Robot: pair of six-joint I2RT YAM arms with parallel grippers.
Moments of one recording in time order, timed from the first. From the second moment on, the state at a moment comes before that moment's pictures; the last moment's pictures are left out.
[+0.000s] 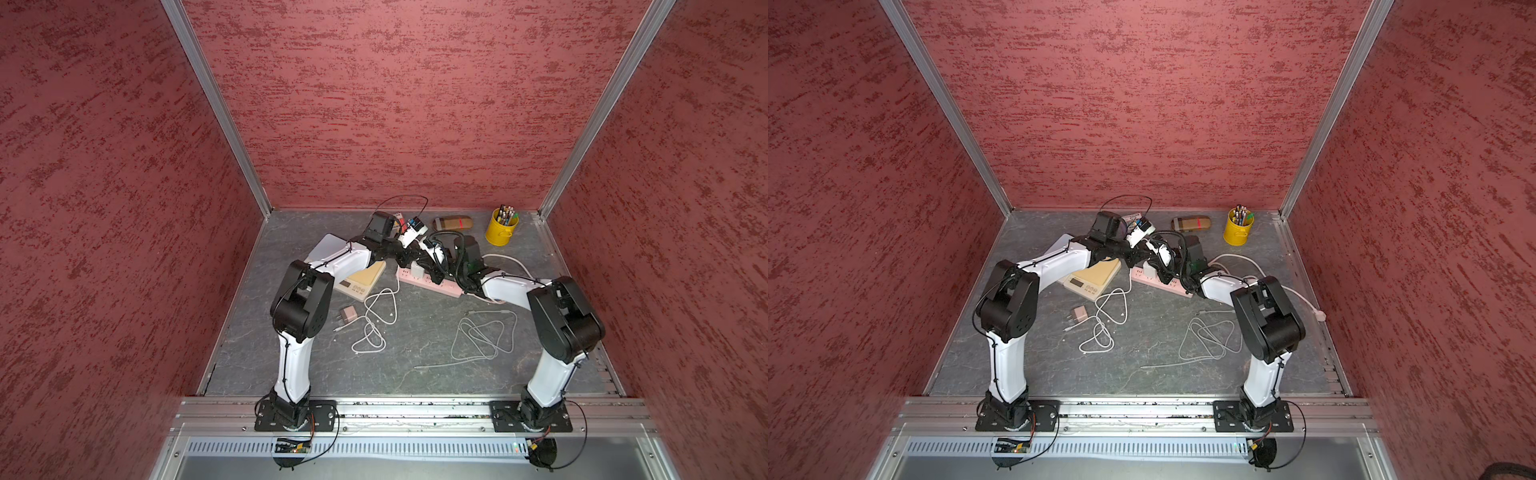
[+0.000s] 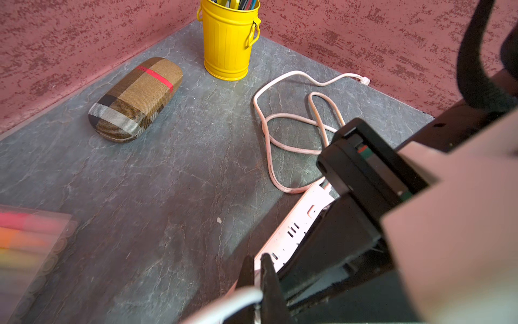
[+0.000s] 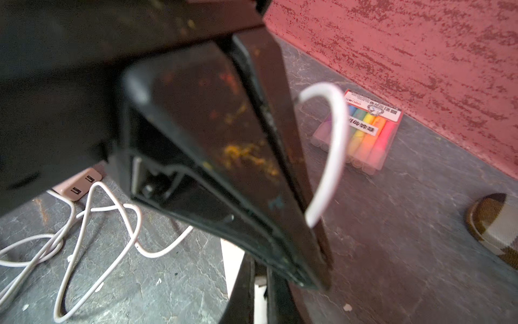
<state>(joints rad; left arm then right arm) -0.48 2.03 1.50 -0.16 0.67 0.25 0.41 1.82 1.00 0.30 -0.50 -0.24</state>
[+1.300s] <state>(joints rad) -0.50 2.00 1.40 -0.03 0.67 0.11 0.45 1.77 0.90 0.40 -0.35 -0.09</state>
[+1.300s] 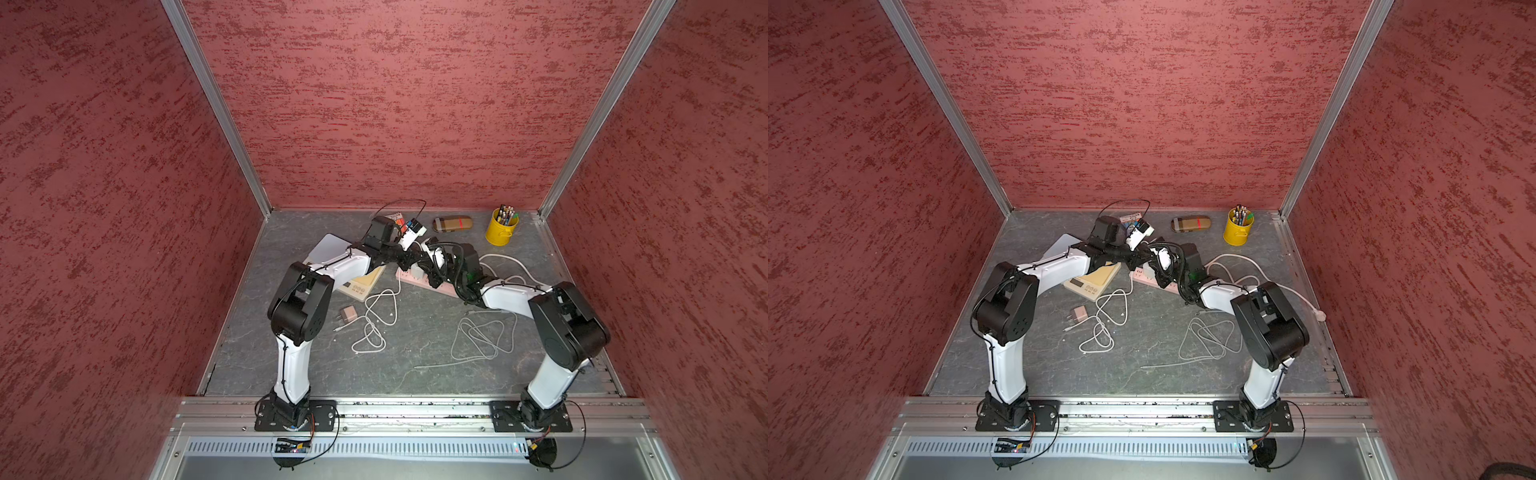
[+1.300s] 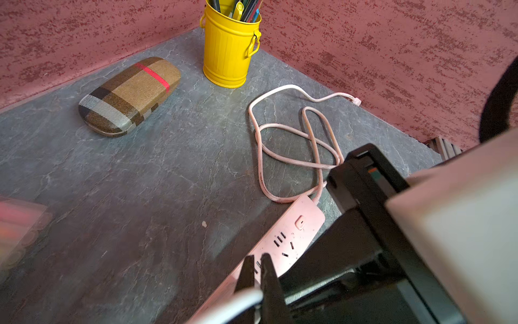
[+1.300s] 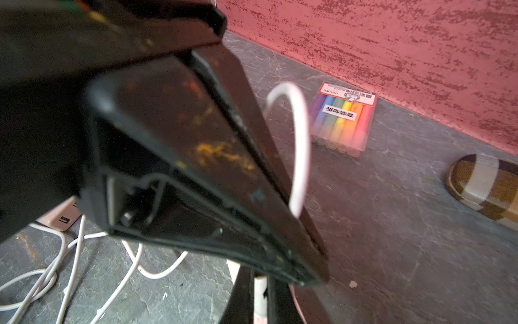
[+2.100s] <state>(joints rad) -0.50 1.99 1.32 0.10 0.63 0.03 0.48 1.79 0.95 0.34 -0.30 -0.08</state>
